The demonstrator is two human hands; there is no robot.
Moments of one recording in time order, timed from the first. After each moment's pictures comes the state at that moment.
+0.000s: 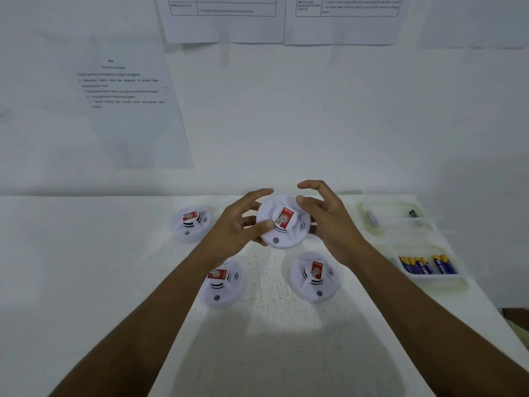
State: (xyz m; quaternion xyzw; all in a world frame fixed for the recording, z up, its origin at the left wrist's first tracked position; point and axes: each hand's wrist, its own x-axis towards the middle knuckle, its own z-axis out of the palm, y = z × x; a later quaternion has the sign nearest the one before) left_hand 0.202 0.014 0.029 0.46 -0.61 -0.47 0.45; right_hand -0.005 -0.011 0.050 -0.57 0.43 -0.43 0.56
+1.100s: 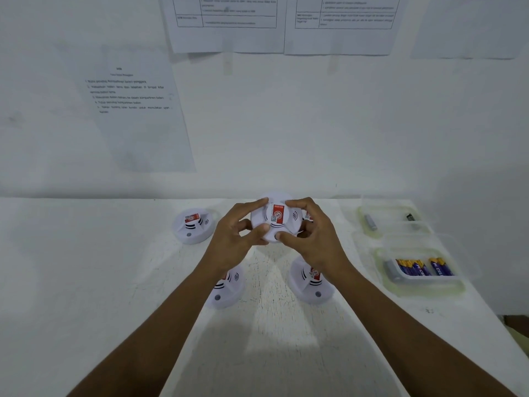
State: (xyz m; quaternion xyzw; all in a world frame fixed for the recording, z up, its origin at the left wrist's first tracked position) left_hand 0.197 0.024 0.011 0.46 -0.59 -0.41 0.53; right_hand 0.011 0.005 0.012 -0.68 0.43 -0.46 0.37
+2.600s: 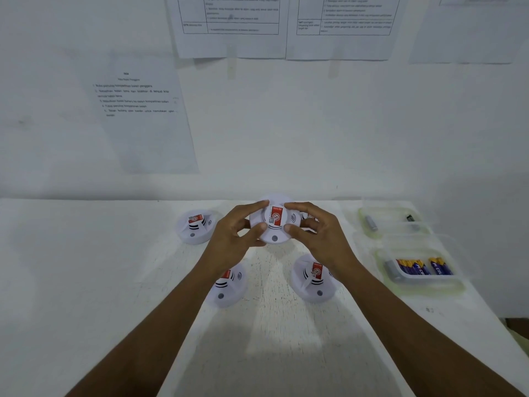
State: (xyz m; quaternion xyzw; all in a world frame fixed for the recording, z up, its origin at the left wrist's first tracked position) left_hand 0.205 0.030 0.011 0.45 -0.61 -0.39 0.52; right_hand 0.004 0.009 0.027 -0.65 0.42 -0.46 0.44
